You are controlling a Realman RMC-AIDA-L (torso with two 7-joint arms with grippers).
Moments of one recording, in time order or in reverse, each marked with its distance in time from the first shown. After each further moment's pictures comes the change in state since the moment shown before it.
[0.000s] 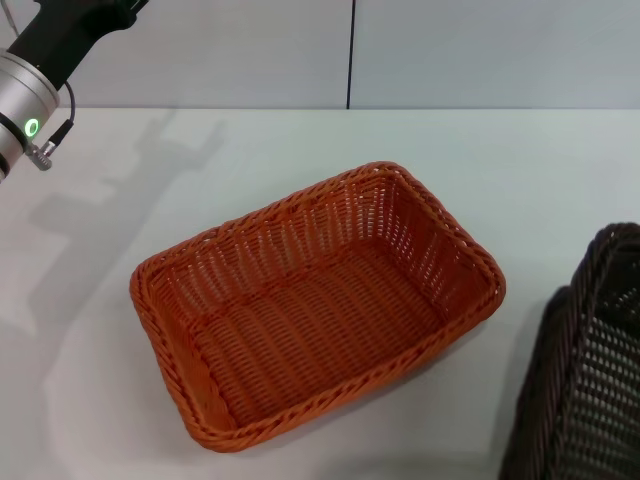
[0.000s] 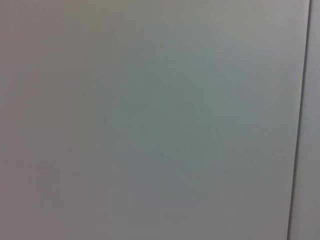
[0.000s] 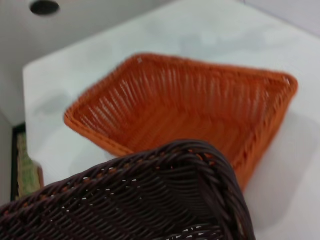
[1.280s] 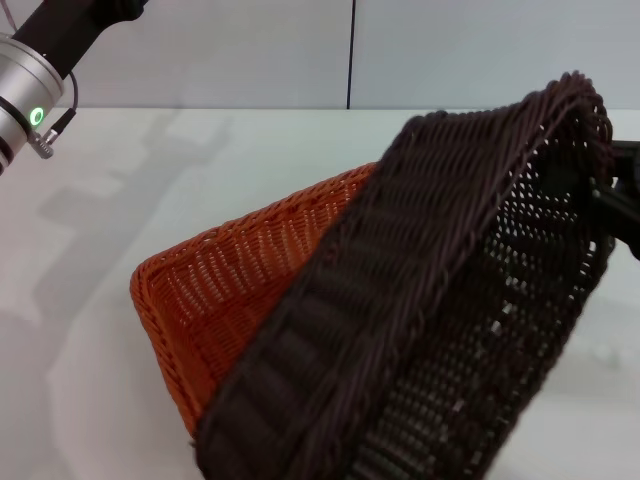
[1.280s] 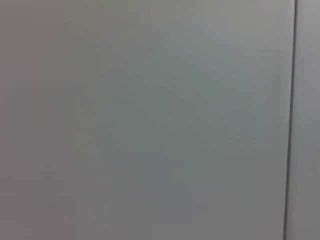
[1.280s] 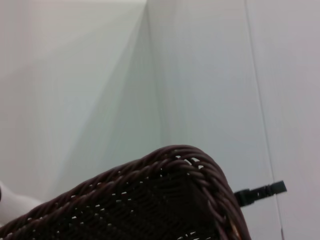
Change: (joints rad) left arm -0.017 0.006 0.008 0.012 0.013 -0.015 0.027; right arm -0.063 0.187 0.075 0.388 0.562 0.041 -0.413
